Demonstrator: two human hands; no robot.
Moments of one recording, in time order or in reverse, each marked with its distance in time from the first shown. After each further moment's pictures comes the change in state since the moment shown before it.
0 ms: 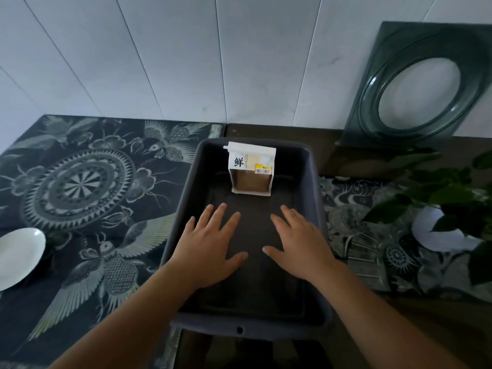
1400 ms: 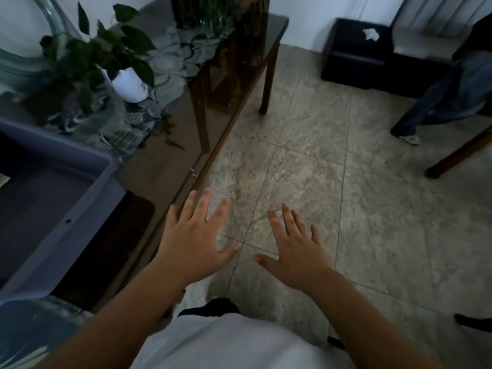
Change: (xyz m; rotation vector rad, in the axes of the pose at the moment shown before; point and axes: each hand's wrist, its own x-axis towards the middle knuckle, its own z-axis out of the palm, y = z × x) left_hand -0.302 0.152 0.101 0.192 -0.079 1.206; right_hand -0.514 -0.250 0.183 0.301 0.195 1.332
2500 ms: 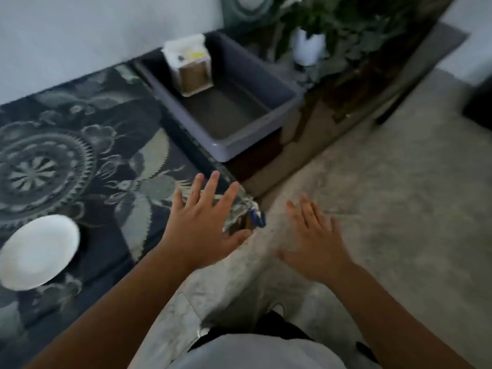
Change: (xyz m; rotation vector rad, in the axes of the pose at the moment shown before) left_hand -0.371 -0.107 -0.014 -0.102 -0.020 -0.485; right_hand -0.162 -0.227 0.086 -0.208 -0.073 -0.419
